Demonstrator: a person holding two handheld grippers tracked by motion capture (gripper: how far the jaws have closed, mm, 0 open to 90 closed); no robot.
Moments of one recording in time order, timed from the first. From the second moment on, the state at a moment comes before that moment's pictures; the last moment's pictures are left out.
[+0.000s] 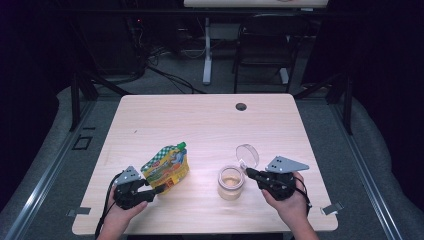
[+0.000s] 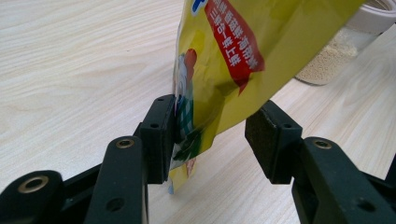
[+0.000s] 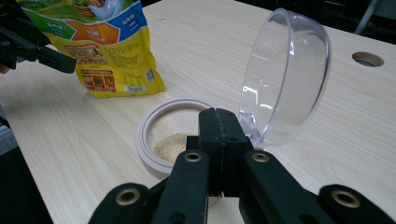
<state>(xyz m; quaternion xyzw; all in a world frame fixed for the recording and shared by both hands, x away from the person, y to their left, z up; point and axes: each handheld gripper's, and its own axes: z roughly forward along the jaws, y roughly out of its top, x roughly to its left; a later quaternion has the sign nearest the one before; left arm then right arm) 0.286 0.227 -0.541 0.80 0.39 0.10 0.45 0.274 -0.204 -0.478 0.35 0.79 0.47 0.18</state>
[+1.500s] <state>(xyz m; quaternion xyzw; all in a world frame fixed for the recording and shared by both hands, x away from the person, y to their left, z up) 0.286 0.226 -0.543 0.79 0.40 0.10 0.45 0.296 -0.234 -0.494 0.44 0.76 0.44 0.20</state>
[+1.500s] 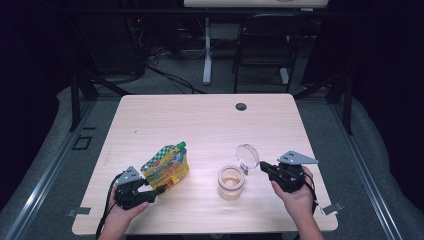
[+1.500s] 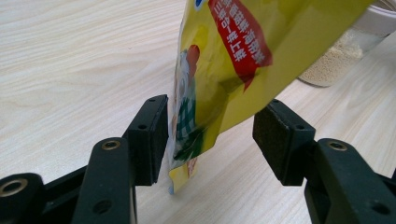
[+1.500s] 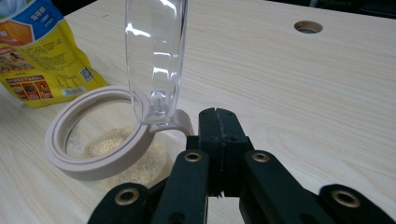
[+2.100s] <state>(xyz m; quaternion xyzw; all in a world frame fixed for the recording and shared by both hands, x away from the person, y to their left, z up) 0.284 0.229 -0.542 0.79 0.40 0.10 0.45 0.295 -0.223 -0.486 0.42 0.75 0.47 0.20</state>
